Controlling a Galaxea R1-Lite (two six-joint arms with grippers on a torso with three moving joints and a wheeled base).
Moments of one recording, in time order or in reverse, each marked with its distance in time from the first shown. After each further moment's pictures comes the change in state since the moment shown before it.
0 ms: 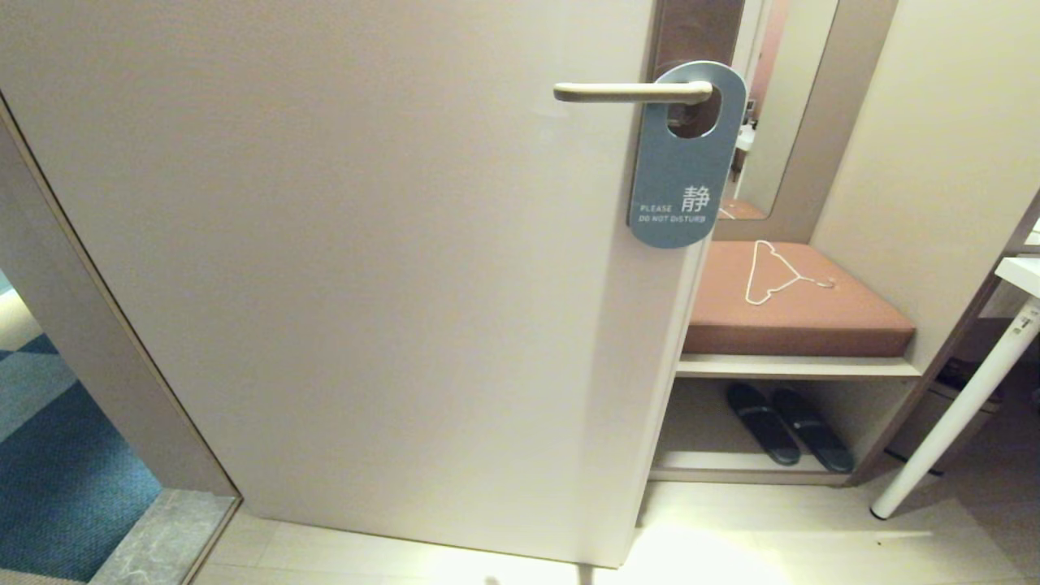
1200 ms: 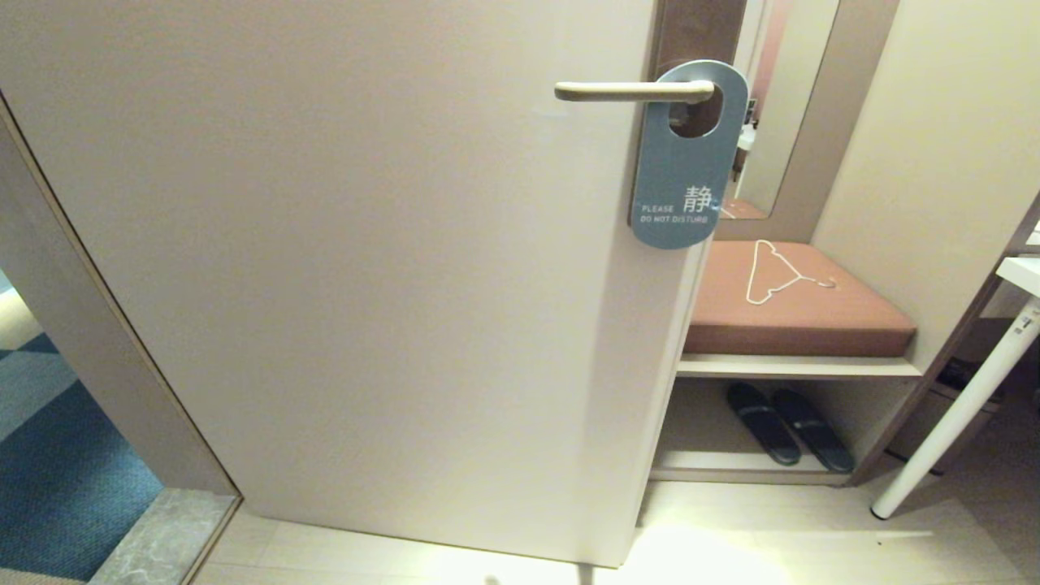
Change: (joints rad) left arm 0.000 0.000 0.000 0.000 -0.001 0.000; right arm -0.255 1.109 -0.735 -0.219 0.068 0.020
